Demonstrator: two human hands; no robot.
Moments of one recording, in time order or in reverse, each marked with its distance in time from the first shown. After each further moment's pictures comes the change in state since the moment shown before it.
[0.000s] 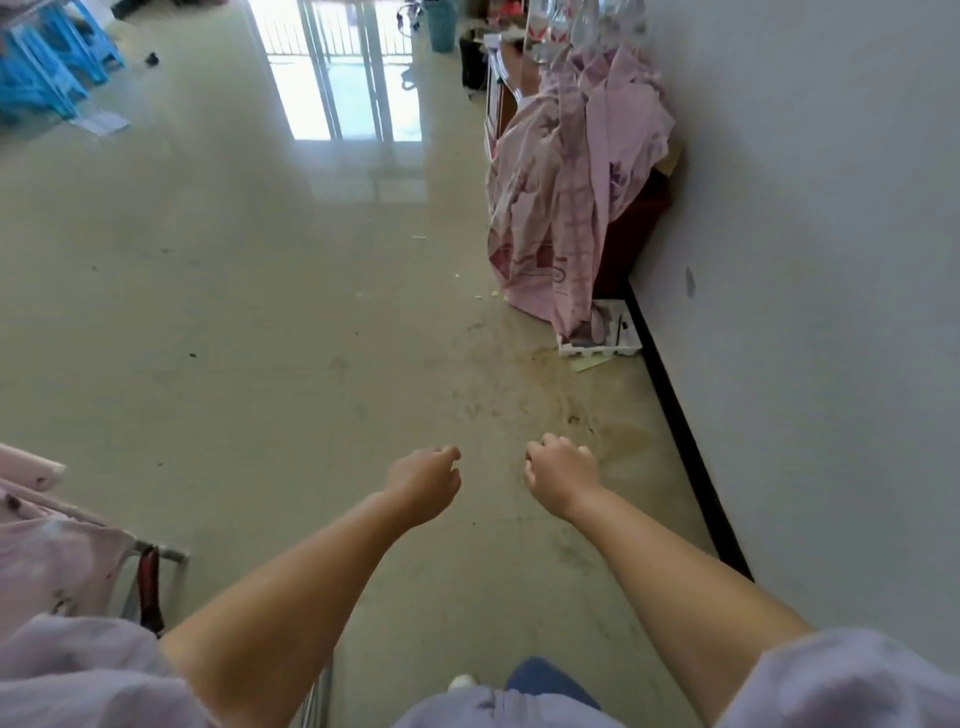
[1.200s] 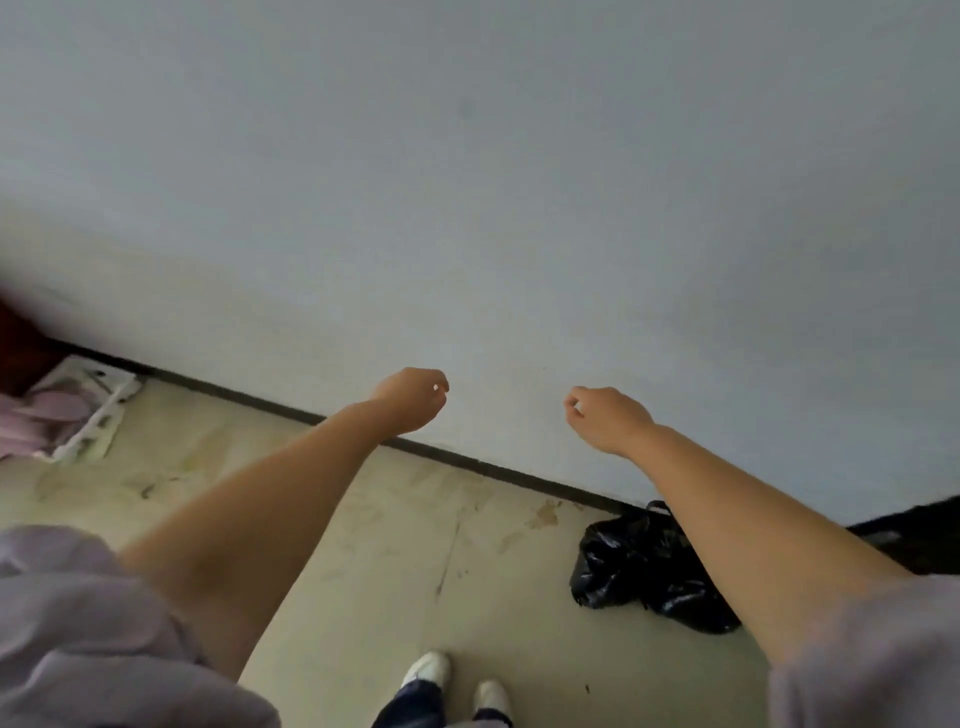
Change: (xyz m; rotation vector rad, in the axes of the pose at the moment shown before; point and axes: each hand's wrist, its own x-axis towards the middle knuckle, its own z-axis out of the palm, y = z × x) left_hand -0.193 0.598 0.210 0.327 -0.379 1.067; right_hand -0.617 0.378 0.118 0.582 0.162 1.196
